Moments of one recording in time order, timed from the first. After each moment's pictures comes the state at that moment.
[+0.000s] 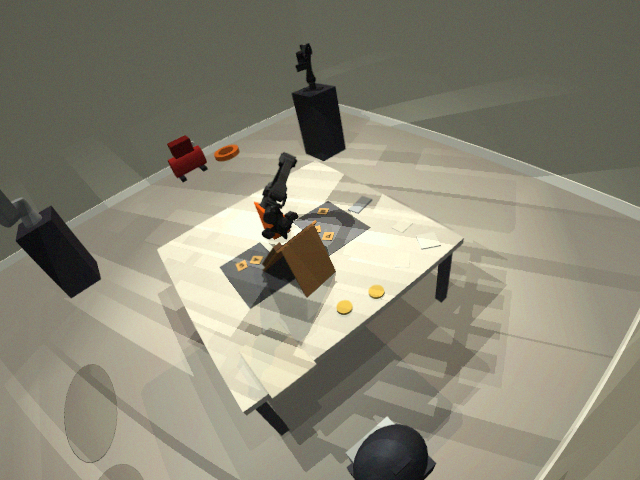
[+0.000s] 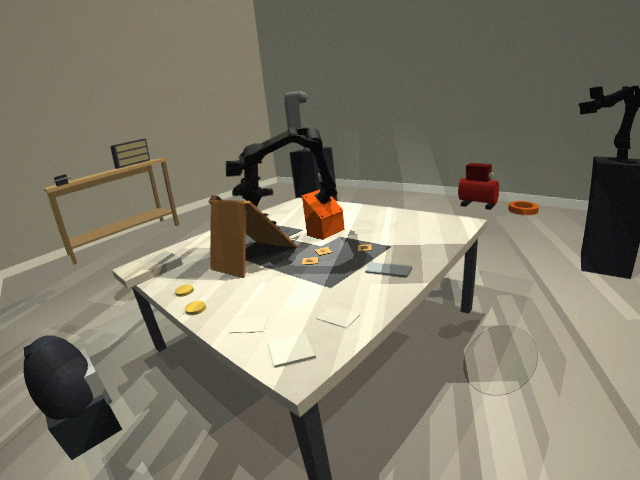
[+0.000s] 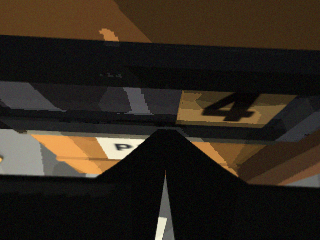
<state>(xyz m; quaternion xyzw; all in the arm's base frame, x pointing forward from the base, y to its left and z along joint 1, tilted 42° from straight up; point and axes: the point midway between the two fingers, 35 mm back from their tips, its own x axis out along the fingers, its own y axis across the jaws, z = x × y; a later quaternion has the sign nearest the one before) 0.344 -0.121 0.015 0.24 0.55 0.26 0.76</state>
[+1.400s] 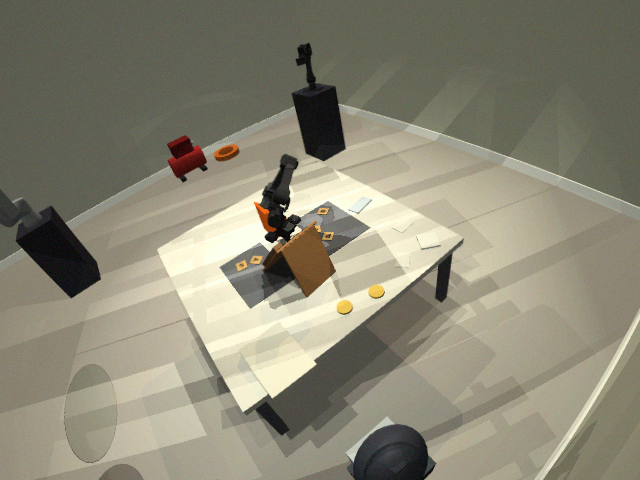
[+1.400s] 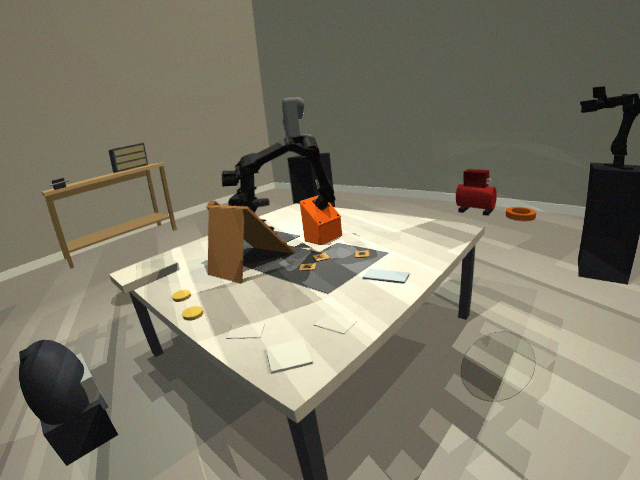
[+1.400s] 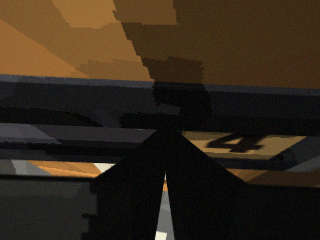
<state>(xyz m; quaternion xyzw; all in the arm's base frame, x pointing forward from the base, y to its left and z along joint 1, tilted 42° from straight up) 0.360 -0.110 0.006 0.23 0.55 0.26 0.75</state>
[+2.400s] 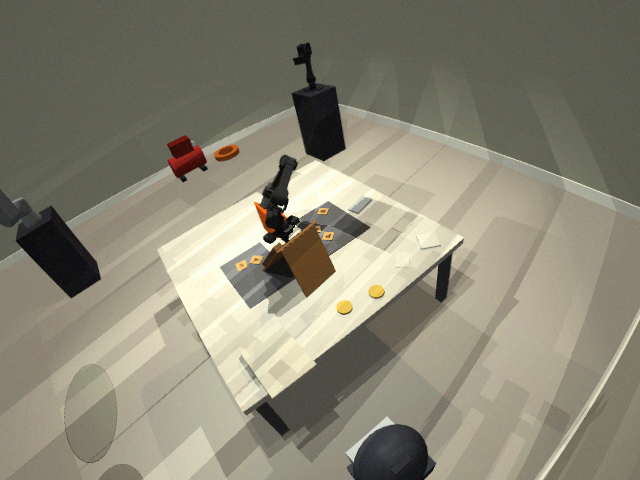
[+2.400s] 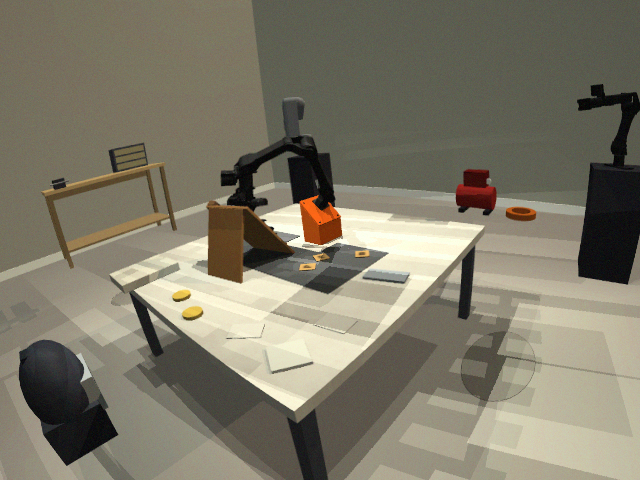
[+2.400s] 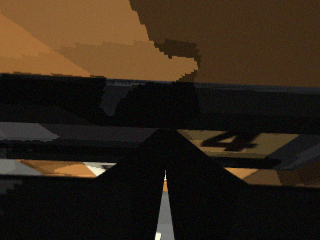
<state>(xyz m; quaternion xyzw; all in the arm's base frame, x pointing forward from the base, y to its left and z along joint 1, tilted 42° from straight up) 0.360 -0.117 0.001 0.24 0.55 0.26 0.76</state>
